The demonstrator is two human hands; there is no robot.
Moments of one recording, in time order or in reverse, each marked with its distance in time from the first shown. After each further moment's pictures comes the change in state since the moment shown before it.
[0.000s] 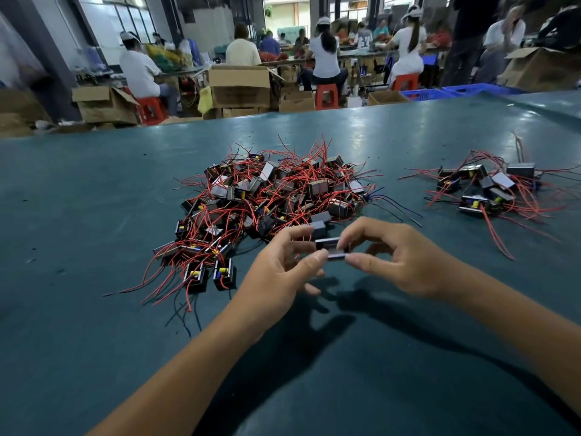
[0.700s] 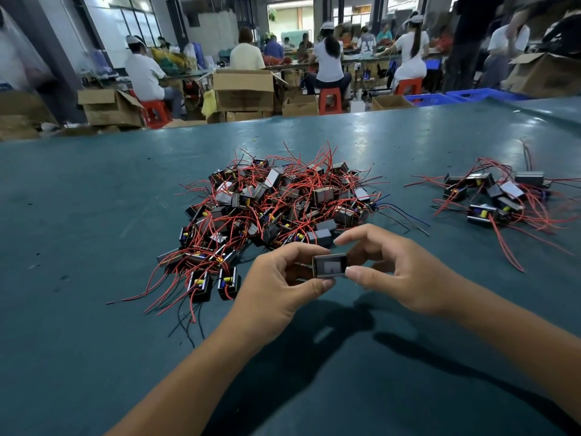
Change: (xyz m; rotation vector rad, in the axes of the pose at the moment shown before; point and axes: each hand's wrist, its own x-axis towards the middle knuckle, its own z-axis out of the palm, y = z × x) left_hand -0.002 0.006 -0.007 0.044 -0.006 0.082; right_hand 0.000 -0.010 0.010 0.115 -0.006 0.137
